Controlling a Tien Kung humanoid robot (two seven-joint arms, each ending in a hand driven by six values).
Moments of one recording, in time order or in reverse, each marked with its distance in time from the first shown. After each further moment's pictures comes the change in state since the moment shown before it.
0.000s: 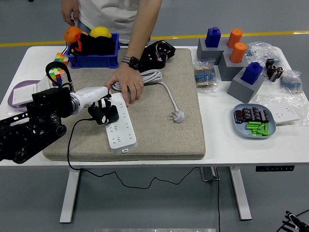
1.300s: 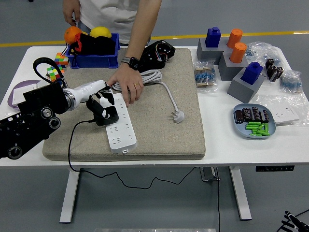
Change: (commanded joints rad) left arm 0.061 0.007 -0.161 -0.050 -0.130 0.009 -0.031; right arm -0.001 0.002 -0.002 -0.001 -0.002 0.001 0.001
